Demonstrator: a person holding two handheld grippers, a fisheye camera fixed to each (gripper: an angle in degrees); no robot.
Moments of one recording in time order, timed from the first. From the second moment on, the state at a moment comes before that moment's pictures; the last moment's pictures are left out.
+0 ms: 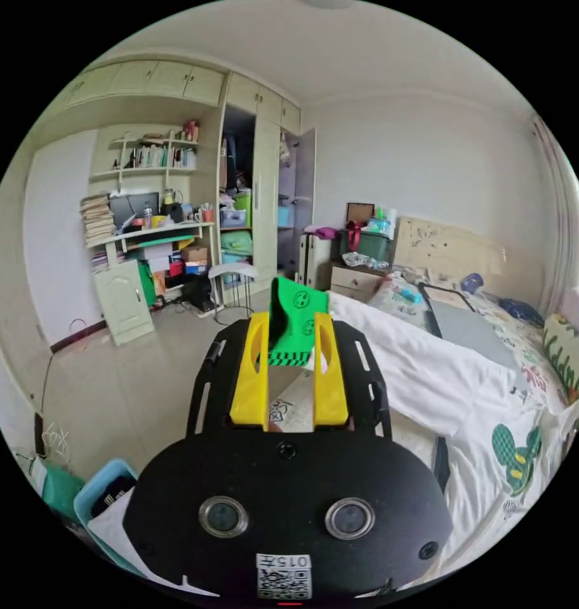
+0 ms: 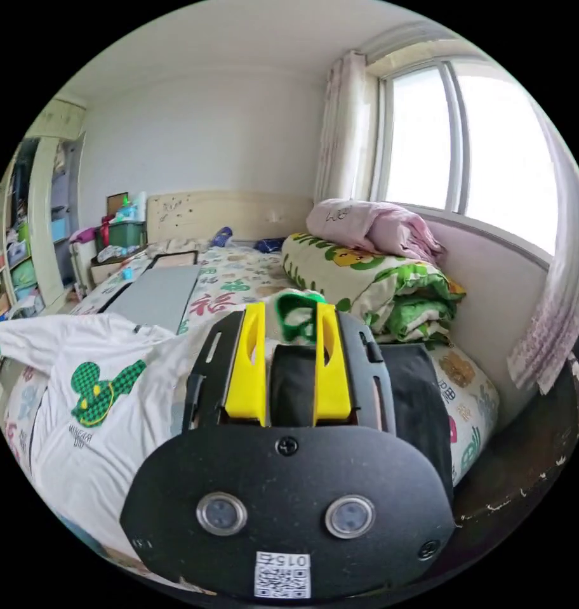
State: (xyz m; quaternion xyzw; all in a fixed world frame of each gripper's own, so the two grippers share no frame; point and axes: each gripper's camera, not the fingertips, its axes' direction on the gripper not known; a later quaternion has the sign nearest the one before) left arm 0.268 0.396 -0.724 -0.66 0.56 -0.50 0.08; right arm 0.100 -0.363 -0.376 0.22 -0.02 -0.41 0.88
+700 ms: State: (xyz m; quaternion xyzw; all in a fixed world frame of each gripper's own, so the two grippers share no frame) left arm -0.255 0.290 -0.880 -0.22 0.72 -0.65 -0.10; right arm 0.329 -0.212 -0.277 -0.04 -0.29 -0.48 0.83
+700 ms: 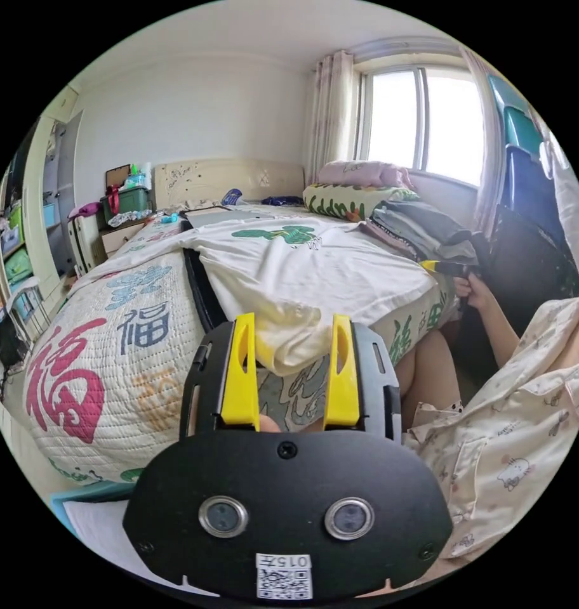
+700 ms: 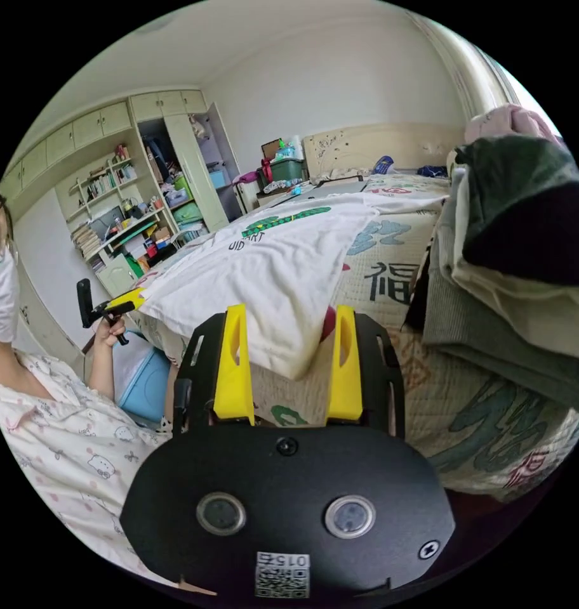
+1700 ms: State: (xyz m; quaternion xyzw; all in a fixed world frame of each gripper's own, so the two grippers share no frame) left arm -0.387 0.415 -1.054 -0.36 0.64 -0.65 -0.20; right arm 0.395 -0.276 -0.206 -0.04 -0.17 -0.52 0.84
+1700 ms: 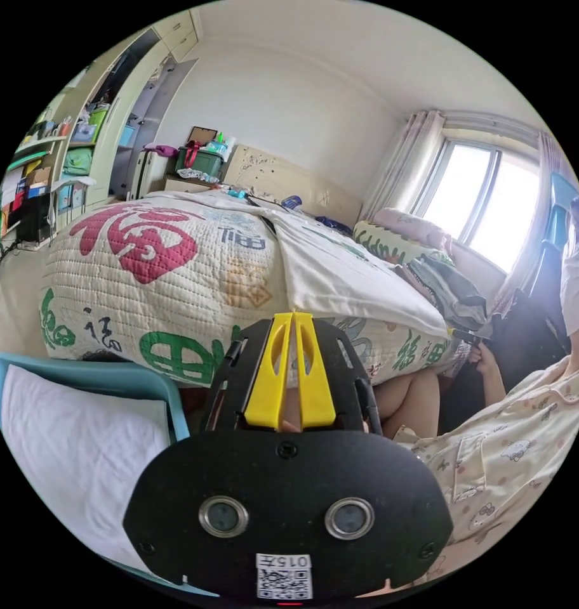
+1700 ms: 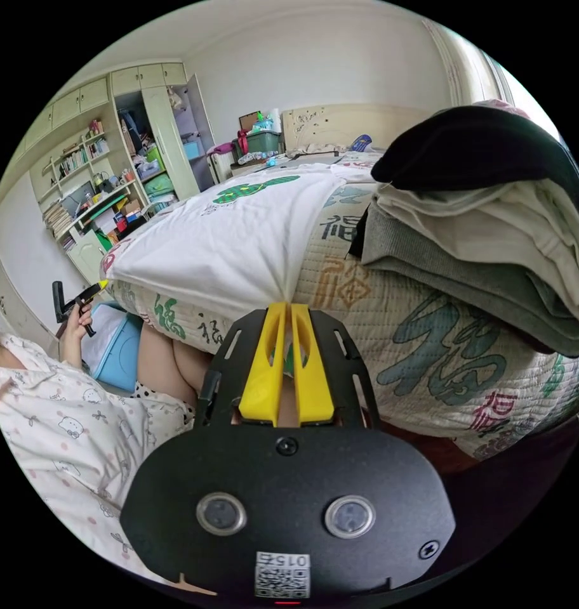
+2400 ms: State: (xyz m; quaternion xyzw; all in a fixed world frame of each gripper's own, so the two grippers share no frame) left arm -0.390 0.430 -1.012 -0.36 0.62 -0.66 -0.22; right arm 0.417 -0.256 -0.138 -0.03 -0.26 -0.48 0.84
